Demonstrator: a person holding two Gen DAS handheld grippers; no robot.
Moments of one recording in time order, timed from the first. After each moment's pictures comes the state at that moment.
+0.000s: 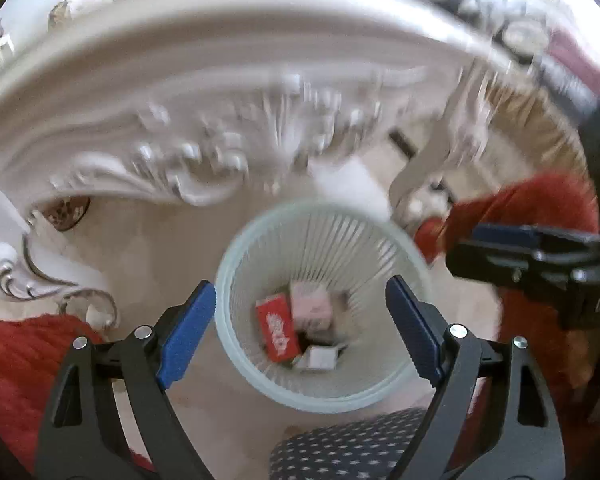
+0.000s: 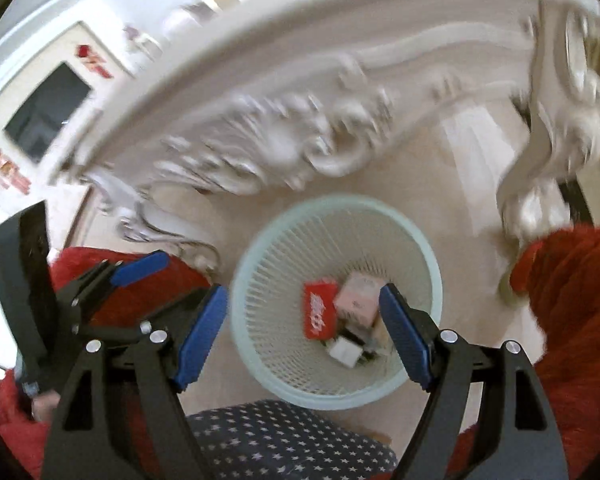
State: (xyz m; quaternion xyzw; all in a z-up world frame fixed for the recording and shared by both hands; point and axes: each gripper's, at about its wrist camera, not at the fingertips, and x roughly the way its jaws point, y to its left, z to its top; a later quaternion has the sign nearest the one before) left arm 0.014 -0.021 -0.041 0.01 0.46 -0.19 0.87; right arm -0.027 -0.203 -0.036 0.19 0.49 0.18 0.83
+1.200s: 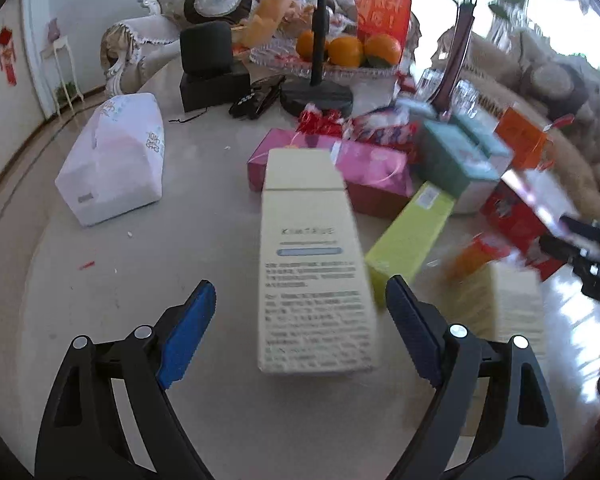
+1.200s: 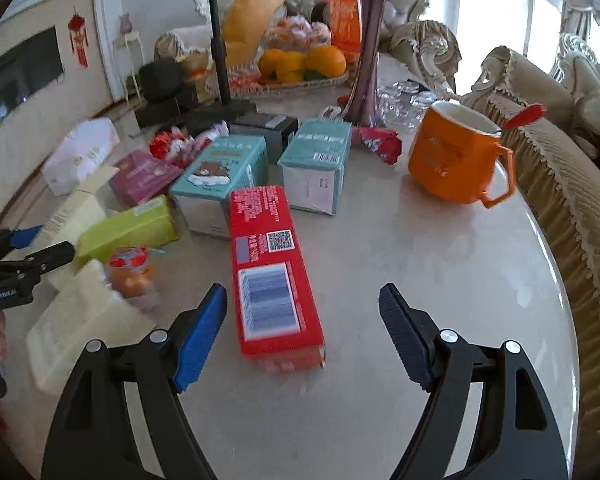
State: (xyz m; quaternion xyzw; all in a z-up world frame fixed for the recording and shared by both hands) left arm 0.458 0.073 0.078 0.01 0.43 -0.04 0.90; right arm 0.423 -0.215 0.053 0.01 0.42 0.10 0.90
